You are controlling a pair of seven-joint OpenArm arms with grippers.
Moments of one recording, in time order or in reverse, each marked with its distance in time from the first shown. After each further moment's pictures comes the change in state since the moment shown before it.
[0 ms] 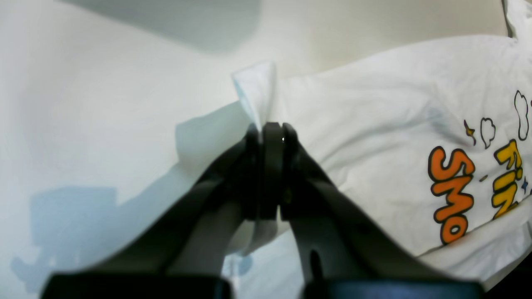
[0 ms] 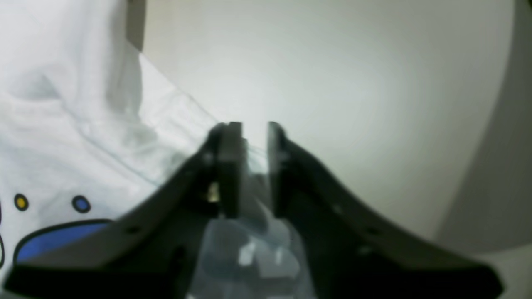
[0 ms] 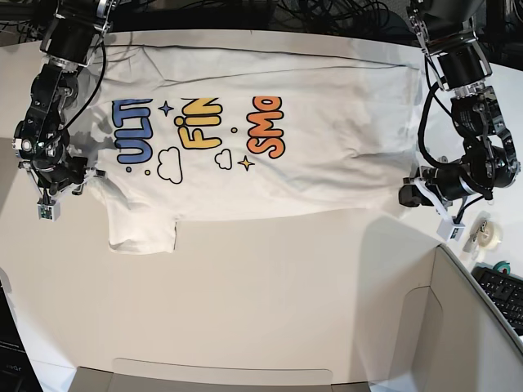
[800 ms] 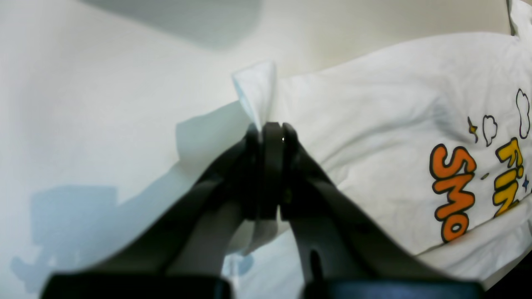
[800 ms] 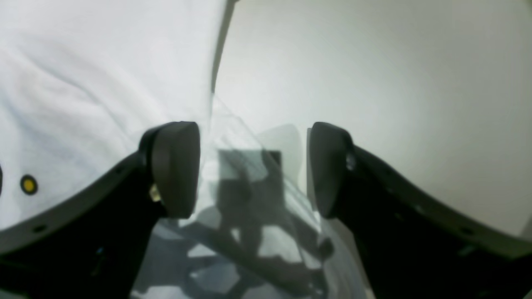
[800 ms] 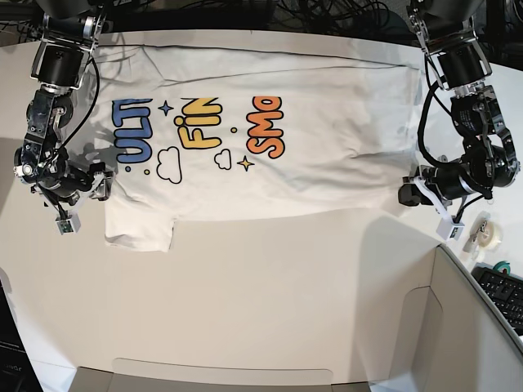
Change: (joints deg) left arm 0.3 0.0 0.1 0.0 0.0 0.0 0.0; right arm 6.3 4.3 -6.2 -11.6 1.3 12.8 1.3
